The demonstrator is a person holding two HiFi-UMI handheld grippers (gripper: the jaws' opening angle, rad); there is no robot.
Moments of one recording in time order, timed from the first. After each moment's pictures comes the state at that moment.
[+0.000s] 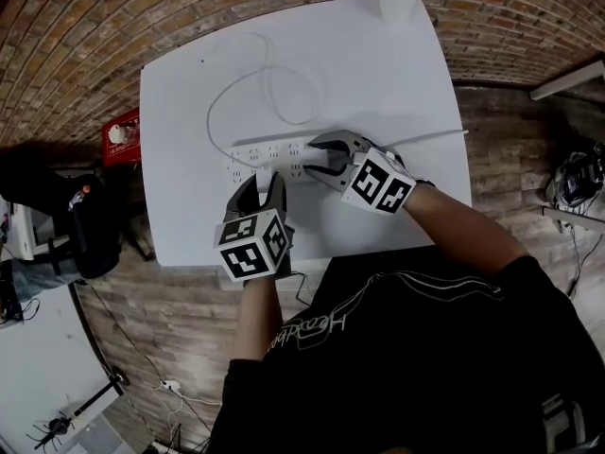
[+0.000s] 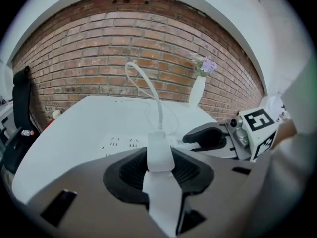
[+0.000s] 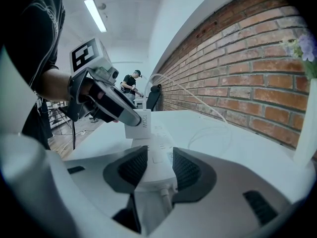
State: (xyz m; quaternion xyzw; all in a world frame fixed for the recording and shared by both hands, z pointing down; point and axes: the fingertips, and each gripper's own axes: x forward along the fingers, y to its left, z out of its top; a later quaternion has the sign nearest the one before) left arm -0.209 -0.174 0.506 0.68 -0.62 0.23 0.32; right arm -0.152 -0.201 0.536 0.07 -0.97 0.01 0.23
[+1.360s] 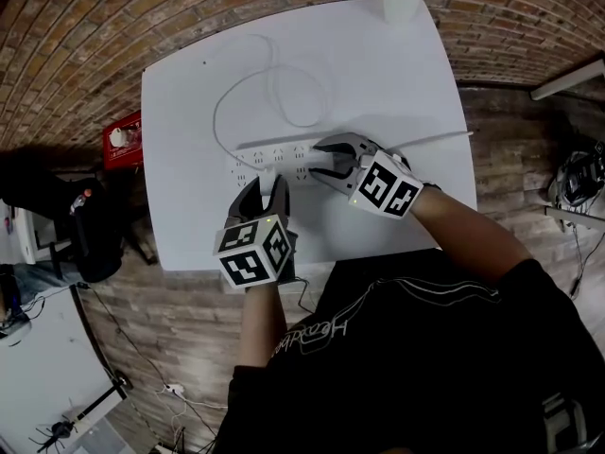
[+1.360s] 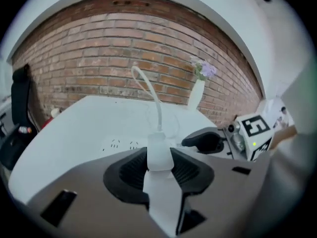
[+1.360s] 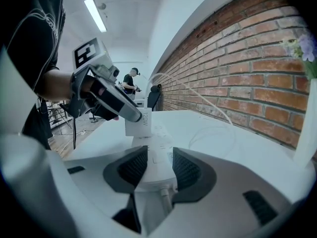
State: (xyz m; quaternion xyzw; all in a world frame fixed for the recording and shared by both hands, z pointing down) left arm -0.210 -0.177 0.498 0.69 -0.61 0.23 0.31; right arm -0.152 -0.202 0.534 0.08 -0.97 0.00 0.23
